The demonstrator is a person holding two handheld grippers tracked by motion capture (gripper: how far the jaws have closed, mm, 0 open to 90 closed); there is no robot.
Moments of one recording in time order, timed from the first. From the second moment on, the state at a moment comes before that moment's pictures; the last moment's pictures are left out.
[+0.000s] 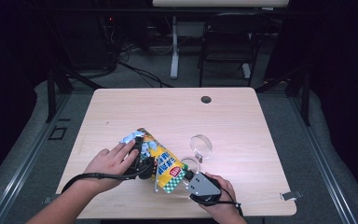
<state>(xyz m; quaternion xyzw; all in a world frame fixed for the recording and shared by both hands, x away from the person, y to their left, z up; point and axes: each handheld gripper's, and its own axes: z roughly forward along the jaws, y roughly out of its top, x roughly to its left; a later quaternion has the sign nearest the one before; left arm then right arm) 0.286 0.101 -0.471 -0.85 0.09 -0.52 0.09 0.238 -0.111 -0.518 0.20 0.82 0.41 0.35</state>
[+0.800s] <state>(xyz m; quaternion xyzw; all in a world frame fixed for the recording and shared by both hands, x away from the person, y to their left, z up) 0.287 0.093 -0.464 -0.83 0.12 -0.53 0.12 0.236 -0.111 -0.519 0.20 0.81 0.41 0.36</state>
